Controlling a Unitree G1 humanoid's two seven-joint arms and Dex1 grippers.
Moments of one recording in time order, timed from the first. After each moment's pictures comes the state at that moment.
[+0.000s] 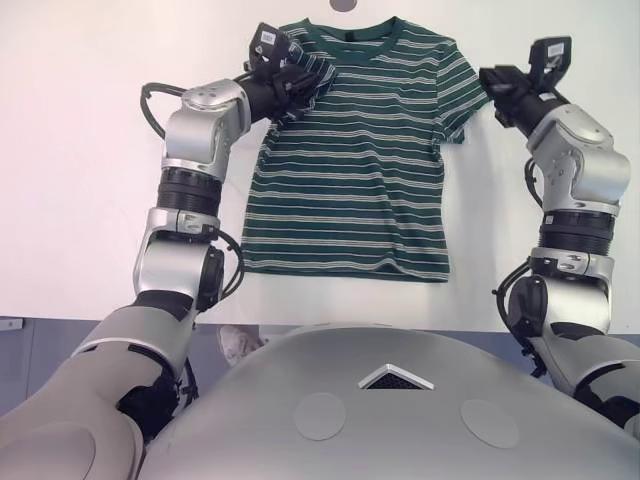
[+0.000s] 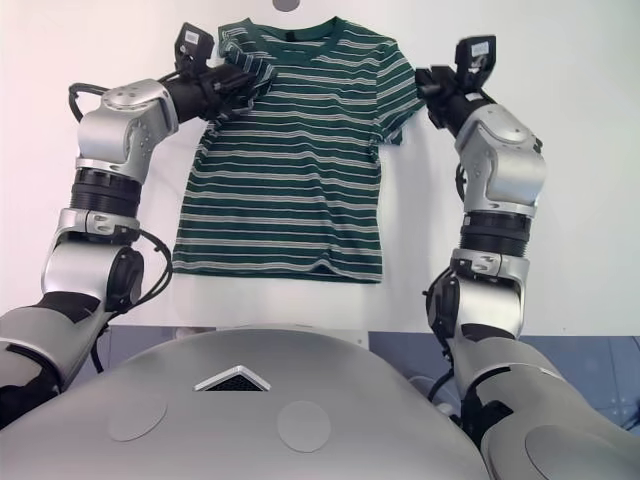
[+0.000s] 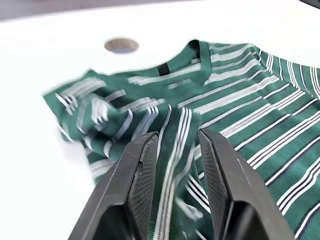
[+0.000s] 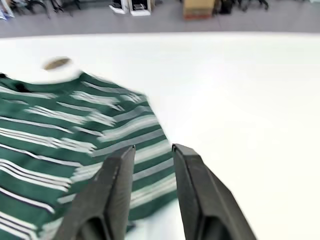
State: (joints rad) left arm -0.56 0.25 -0.07 0.38 -0.18 0.54 -0.61; right arm -0.35 -0.35 -0.23 0.32 0.19 0.60 0.39
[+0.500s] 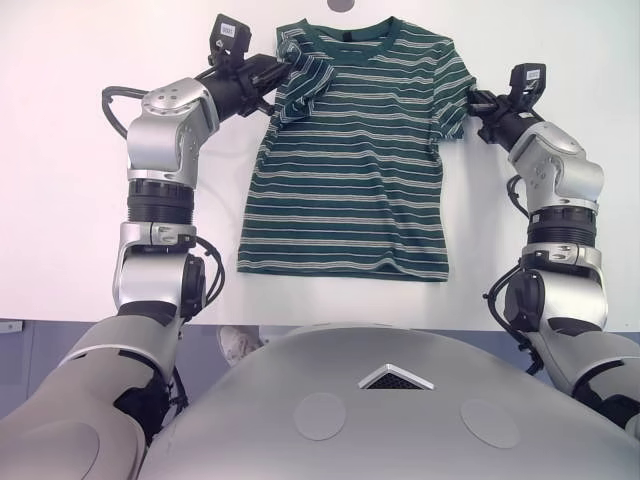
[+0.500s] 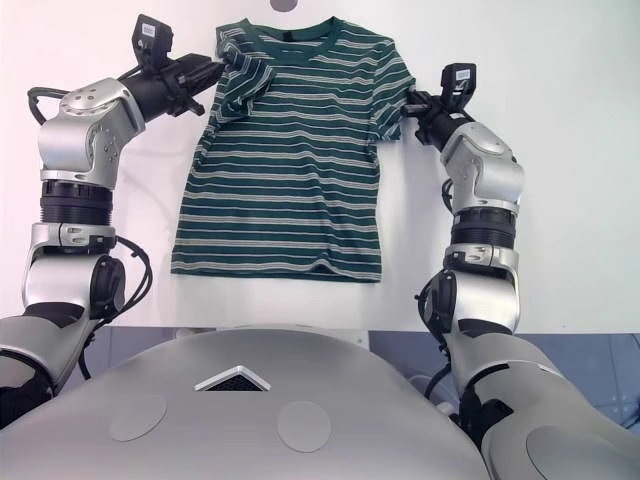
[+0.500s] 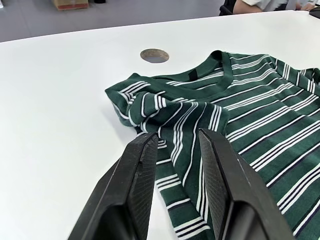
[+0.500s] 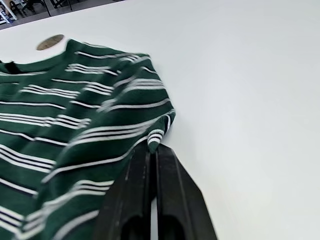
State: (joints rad) left arm -0.48 0.33 0.00 0.33 -0.22 0.54 -0.63; right arm -0.39 -0.30 -0.18 0.40 0.24 0.51 0.43
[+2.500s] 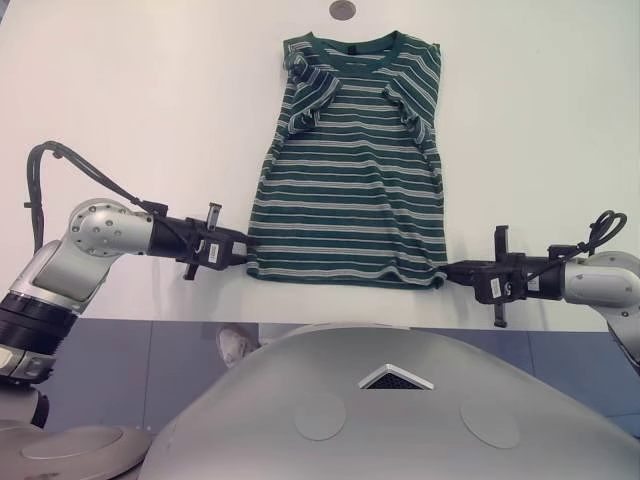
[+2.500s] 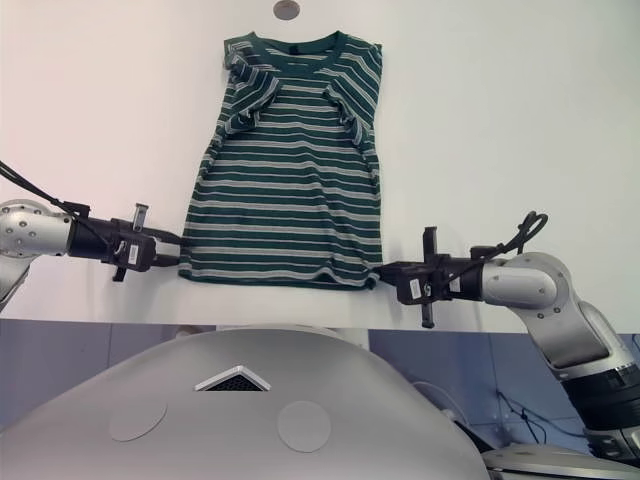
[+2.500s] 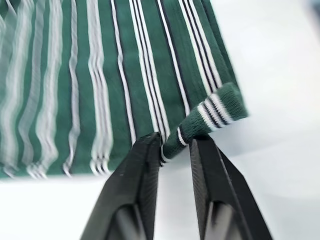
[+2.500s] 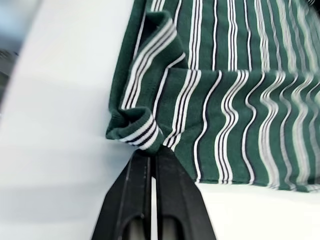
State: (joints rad) left arm 0.11 1.11 -0.35 -0.19 -0.24 -0.12 -1.29; right arm 0.47 -1.08 0.13 -0.40 0.18 -0.09 1.11
